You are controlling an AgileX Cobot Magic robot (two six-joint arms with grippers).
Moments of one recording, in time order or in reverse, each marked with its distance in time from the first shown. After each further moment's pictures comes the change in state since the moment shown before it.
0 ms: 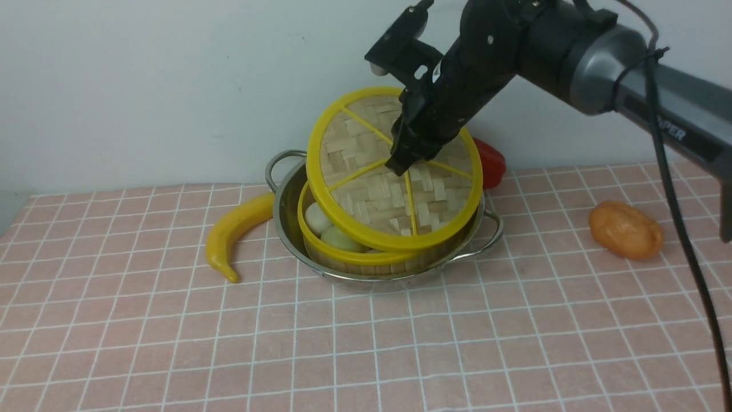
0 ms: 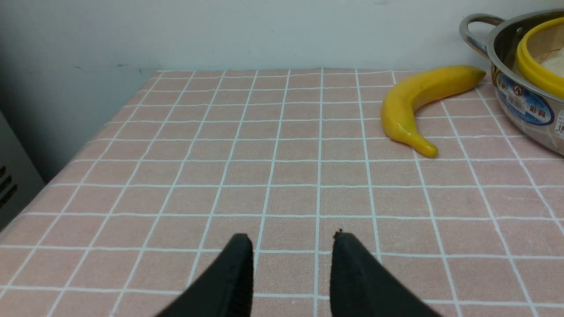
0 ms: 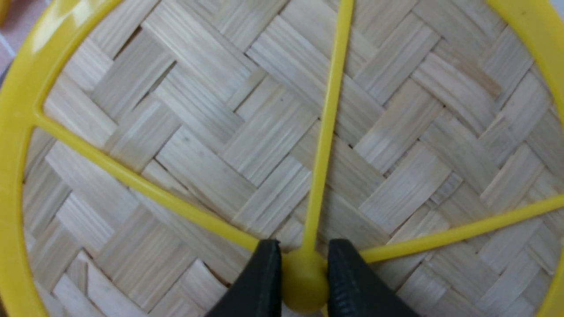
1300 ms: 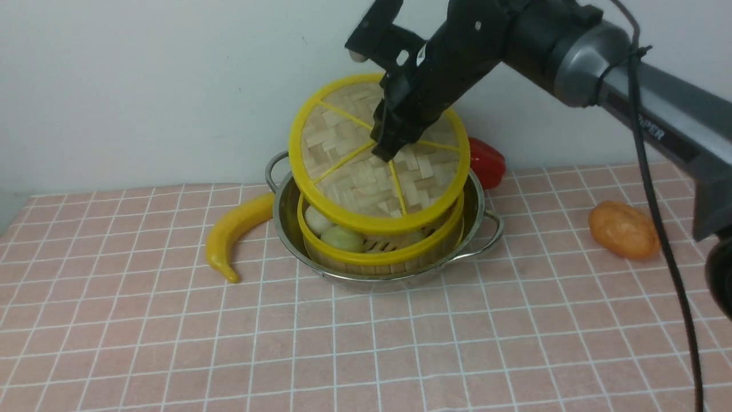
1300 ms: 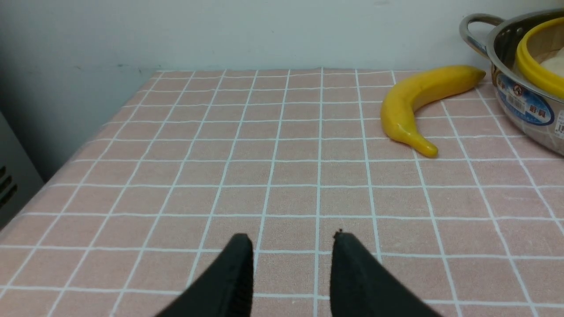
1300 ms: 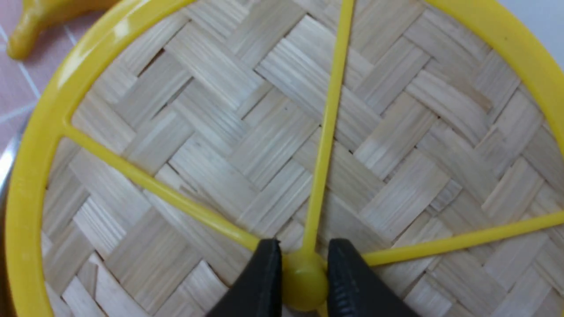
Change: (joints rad) right arm 0.011 0.037 -0.172 0.049 0.060 -0.107; left arm 0.000 0.000 0.000 0.000 0.000 0.000
